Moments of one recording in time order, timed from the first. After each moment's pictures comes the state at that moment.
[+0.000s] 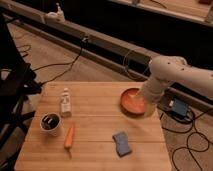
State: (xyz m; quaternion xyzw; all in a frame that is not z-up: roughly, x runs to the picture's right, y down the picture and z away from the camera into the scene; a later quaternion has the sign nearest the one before) arm 0.192 0.094 0.716 -0.32 -0.12 -0.08 0.94
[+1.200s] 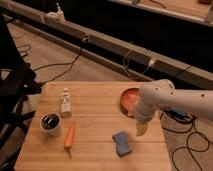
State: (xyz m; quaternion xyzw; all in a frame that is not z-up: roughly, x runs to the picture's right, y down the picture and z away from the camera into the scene) arm 0.158 0.175 0.716 -0.32 -0.11 -0.08 0.94
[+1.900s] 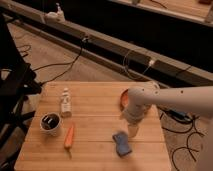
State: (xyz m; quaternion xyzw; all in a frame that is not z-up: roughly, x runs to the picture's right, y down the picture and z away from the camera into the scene) arm 0.107 0.205 0.750 -0.36 -0.15 -0.11 0.91
